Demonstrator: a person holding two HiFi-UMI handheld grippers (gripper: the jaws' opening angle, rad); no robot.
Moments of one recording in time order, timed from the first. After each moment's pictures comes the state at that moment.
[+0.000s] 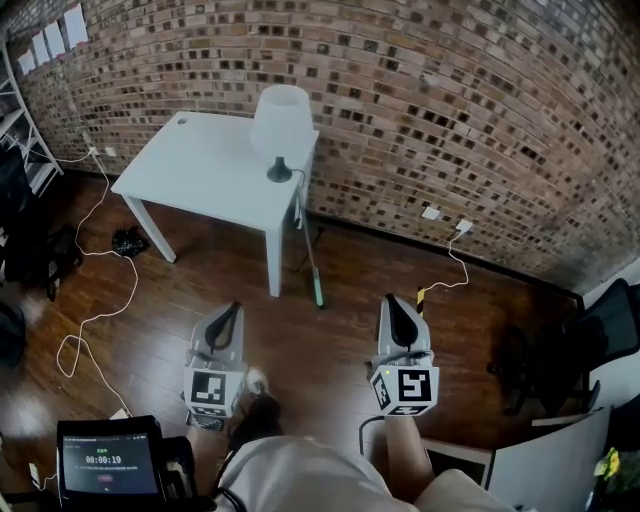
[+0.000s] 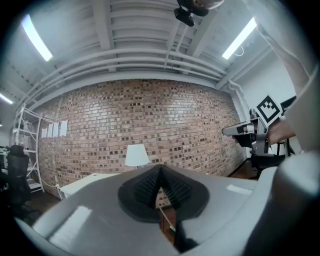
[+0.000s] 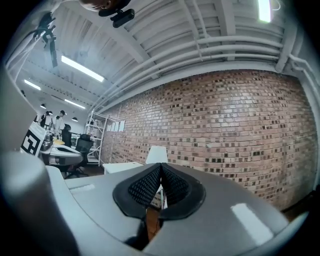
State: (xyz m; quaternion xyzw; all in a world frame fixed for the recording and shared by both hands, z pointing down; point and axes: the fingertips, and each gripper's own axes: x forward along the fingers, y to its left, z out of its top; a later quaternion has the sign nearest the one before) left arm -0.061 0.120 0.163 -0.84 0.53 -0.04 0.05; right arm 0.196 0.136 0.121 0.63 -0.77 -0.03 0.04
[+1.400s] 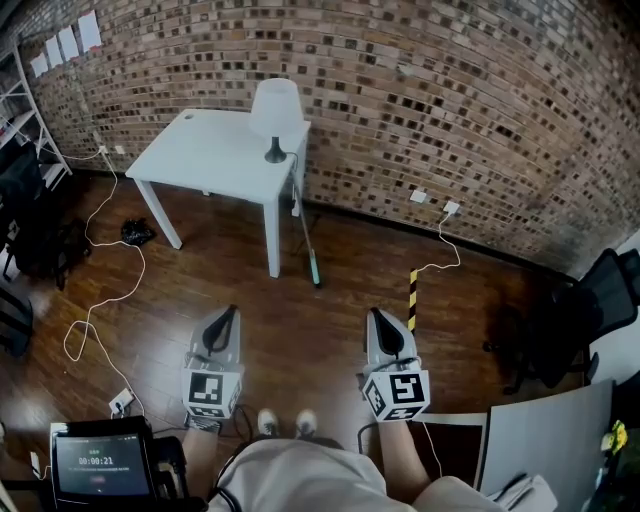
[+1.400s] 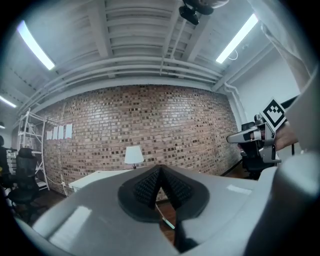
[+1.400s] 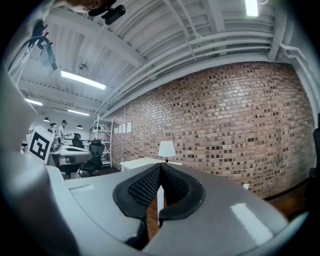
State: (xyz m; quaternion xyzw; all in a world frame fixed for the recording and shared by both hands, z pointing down) left arm -0.052 0.302 0.140 -0.84 0.54 -0.05 0.04; right arm 0.200 0.329 0.130 0.61 -0.79 0.04 0.03
